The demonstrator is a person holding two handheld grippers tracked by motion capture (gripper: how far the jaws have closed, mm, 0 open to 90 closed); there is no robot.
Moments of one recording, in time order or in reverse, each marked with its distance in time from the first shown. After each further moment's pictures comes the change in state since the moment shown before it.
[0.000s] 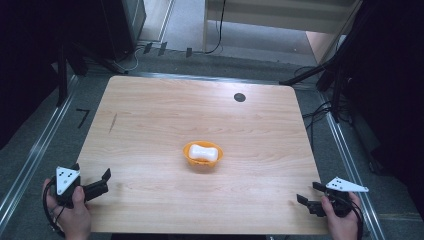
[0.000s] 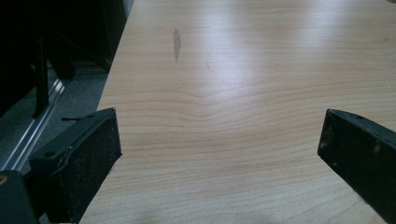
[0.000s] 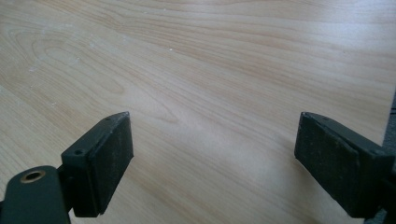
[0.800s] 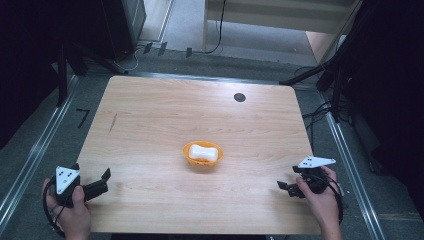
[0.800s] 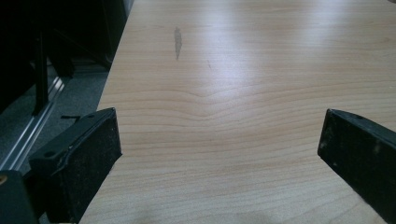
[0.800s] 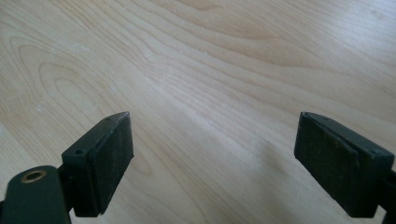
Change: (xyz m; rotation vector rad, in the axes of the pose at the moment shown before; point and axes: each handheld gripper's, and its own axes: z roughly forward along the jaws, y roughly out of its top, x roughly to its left) left arm 0.001 0.000 0.001 0.003 0.001 -0.011; right arm 0.029 0.070 0.045 0.158 0.029 -0.155
